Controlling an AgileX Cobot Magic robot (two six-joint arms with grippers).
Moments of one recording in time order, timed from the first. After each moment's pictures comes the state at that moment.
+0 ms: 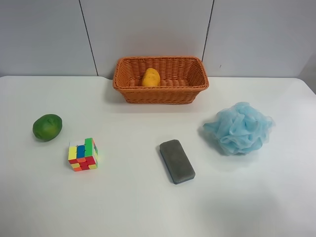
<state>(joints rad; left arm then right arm) -0.01 1.30 -1.77 0.07 1.21 0.19 0.02 0.00 -0.48 0.00 1.06 0.01</state>
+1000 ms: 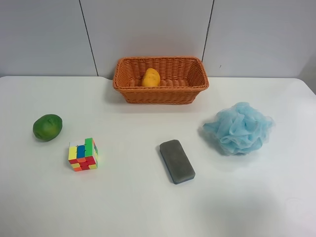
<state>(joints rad) 0.19 0.00 -0.62 -0.07 0.97 0.07 0.02 0.00 -0.48 0.00 1.06 0.01</state>
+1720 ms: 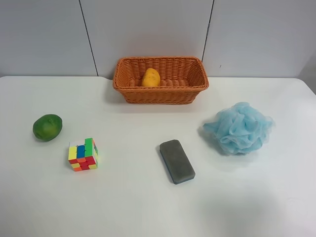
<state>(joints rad) 0.12 -0.01 -0.51 -0.06 1.05 0.03 0.02 0.00 -0.48 0.00 1.06 0.01</state>
